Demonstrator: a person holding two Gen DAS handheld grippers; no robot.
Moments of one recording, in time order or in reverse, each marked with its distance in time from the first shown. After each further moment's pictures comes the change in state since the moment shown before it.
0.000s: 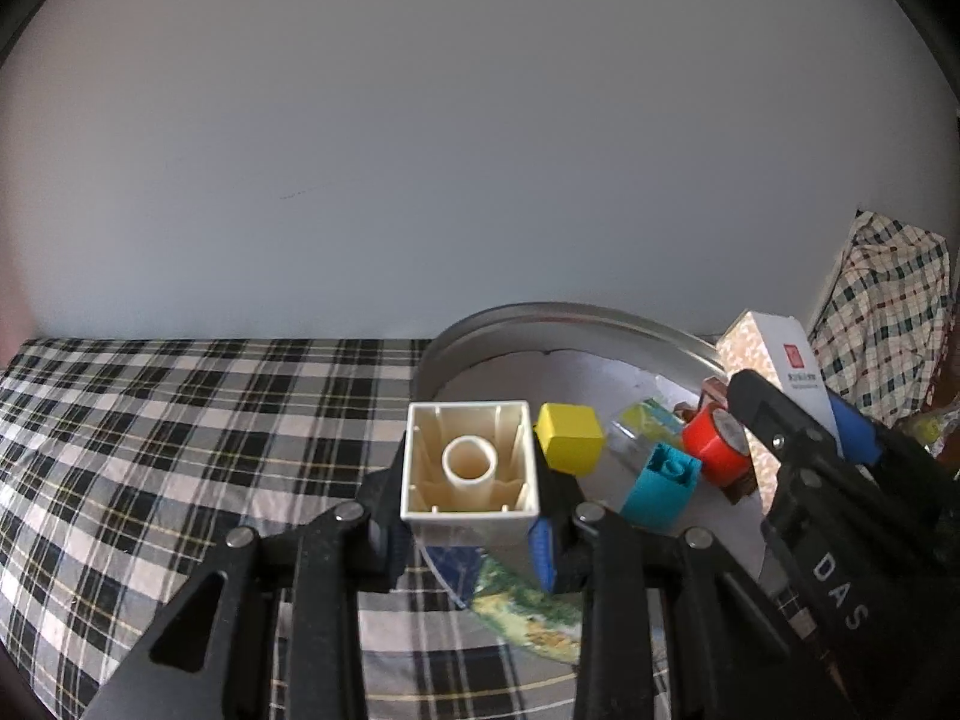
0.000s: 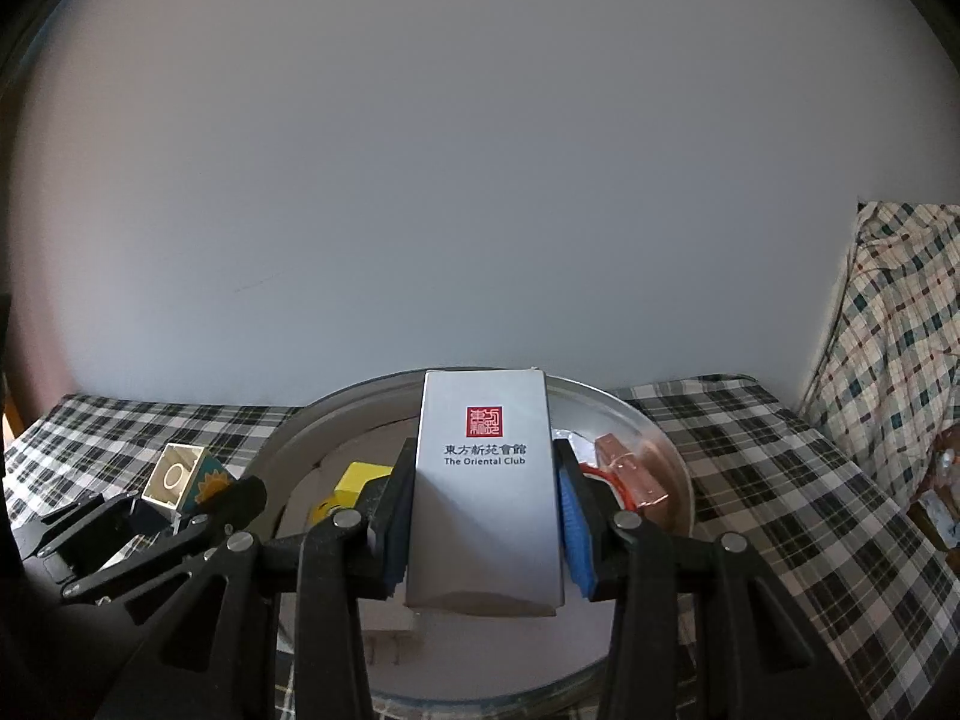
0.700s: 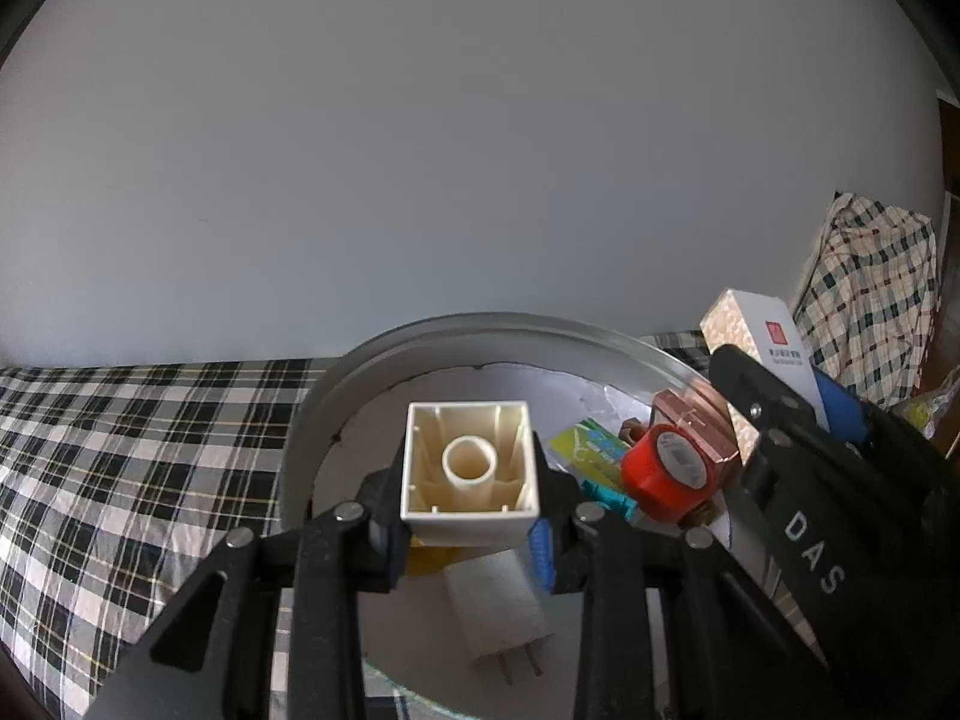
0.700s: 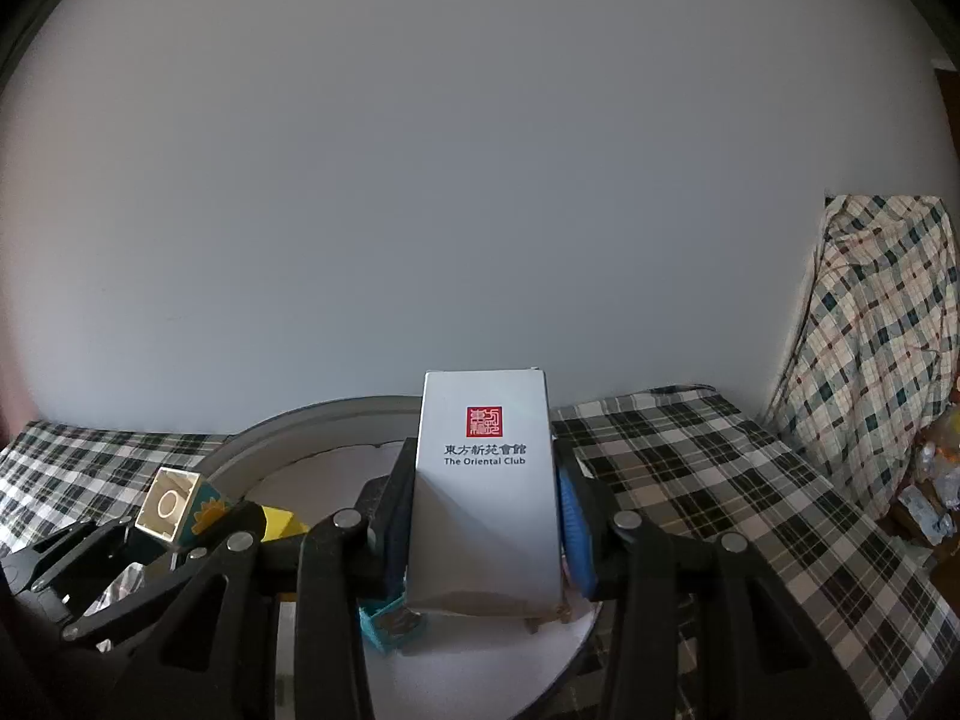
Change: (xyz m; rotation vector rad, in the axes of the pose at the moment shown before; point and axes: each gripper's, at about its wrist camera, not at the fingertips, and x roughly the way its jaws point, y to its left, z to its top) left arm 0.026 -0.049 0.014 0.046 0.010 -0.045; right arm 0.023 -0.041 0.016 0.036 -0.010 -0.083
